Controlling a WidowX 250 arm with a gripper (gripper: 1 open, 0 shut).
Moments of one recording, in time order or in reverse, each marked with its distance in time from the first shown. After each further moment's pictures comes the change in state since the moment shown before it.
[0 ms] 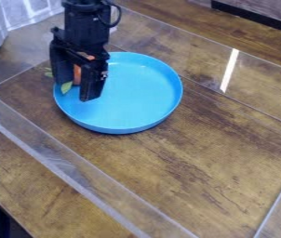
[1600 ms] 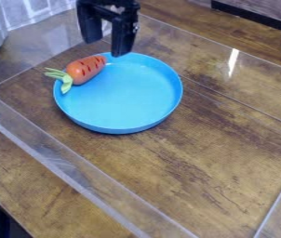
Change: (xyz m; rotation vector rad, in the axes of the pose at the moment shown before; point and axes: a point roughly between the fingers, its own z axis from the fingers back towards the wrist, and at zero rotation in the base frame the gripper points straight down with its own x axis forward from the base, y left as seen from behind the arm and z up) arm 0.045 -0.005 0.048 0.003 -0.133 0.013
